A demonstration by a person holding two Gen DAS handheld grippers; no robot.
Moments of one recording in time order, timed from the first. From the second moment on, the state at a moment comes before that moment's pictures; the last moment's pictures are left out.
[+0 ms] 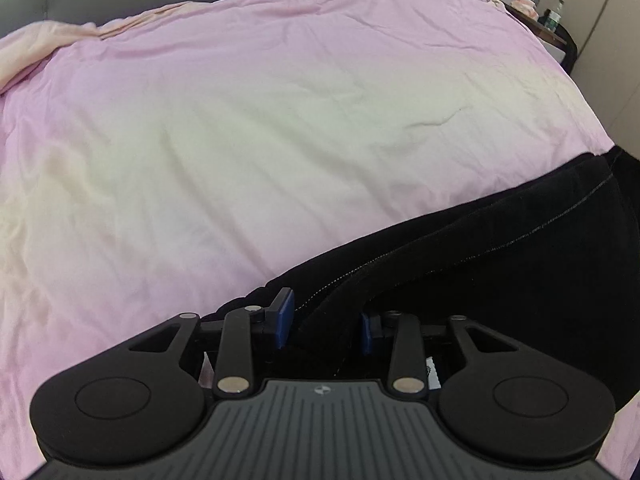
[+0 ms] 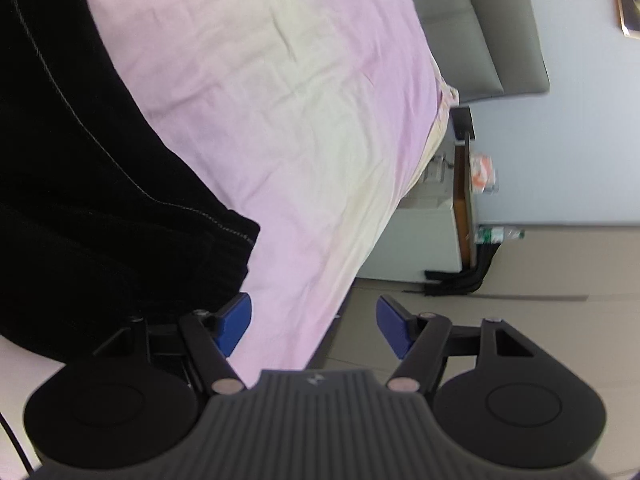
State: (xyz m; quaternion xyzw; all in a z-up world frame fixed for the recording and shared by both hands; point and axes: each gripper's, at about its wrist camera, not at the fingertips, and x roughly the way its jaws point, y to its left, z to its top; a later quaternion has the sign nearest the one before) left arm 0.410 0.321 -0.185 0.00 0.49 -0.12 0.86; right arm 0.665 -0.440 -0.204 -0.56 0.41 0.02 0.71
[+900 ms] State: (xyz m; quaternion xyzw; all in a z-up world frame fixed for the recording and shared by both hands) left arm 0.345 0.290 -0.208 0.00 0.48 0.00 0.88; right arm 0.586 -0.514 -0.210 0.07 0.41 -0.12 0.90
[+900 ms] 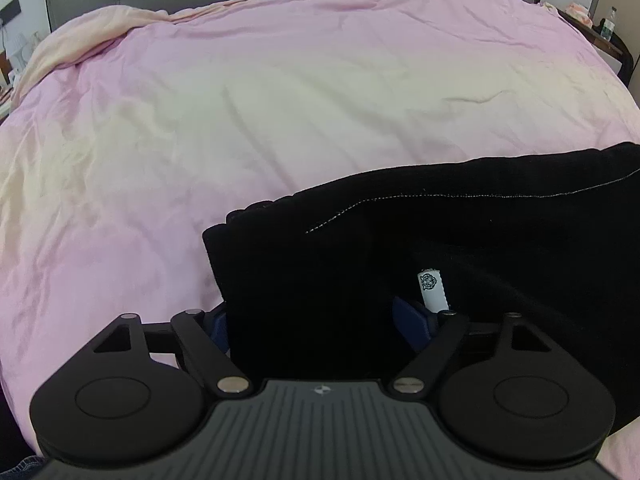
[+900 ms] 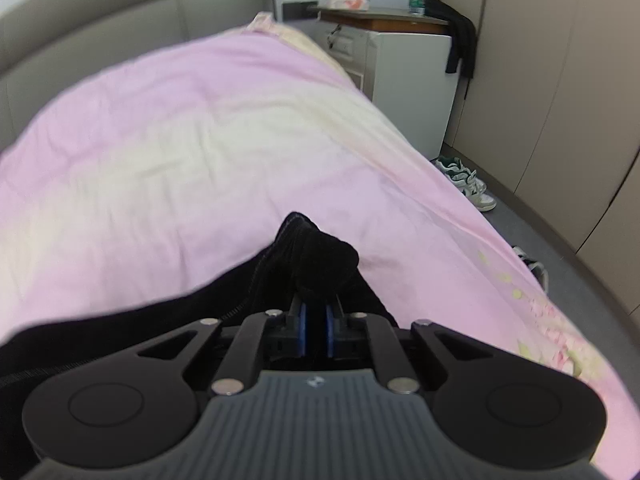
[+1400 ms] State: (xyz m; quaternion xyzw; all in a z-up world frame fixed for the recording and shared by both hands) left arm 0.338 0.288 -0.202 0.01 0.48 0.01 0.88; right arm 0.567 -0.550 -0.256 0.14 0.40 -0.15 0.89
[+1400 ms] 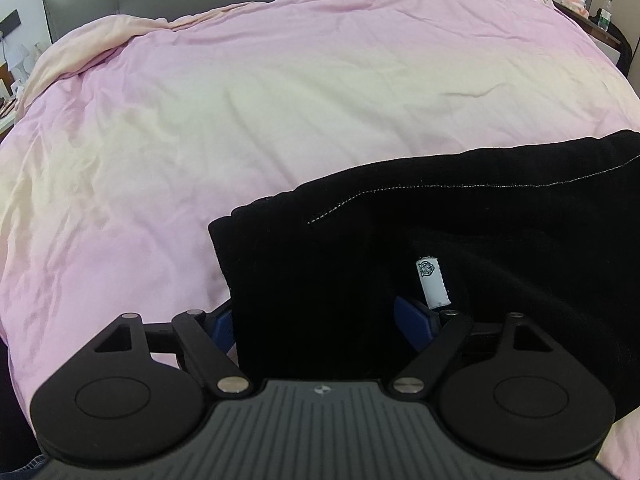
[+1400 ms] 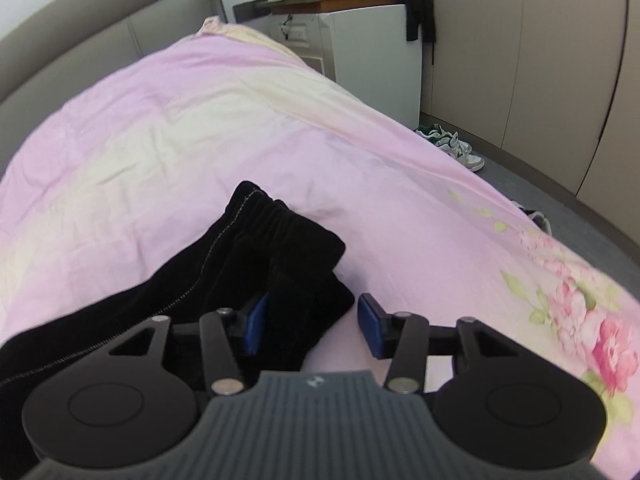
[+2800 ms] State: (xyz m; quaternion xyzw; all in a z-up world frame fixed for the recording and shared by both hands) left arm 0.315 0.081 -0.184 0.00 0.44 -0.17 0.88; right arm 0.455 -0.515 -0.268 0.39 0.30 -0.10 0.87
